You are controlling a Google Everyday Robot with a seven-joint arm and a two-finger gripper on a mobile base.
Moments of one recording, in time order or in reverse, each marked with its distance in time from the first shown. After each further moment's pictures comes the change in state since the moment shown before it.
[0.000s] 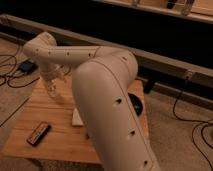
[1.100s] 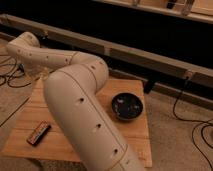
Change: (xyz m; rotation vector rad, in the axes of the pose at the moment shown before) arm -0.100 0.050 0.016 0.007 -0.150 -0.127
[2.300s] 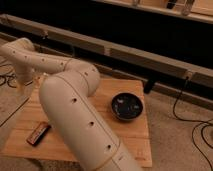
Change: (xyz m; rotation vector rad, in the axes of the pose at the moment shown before) arm 0.013 0.074 0.020 -0.212 0.096 -0.079
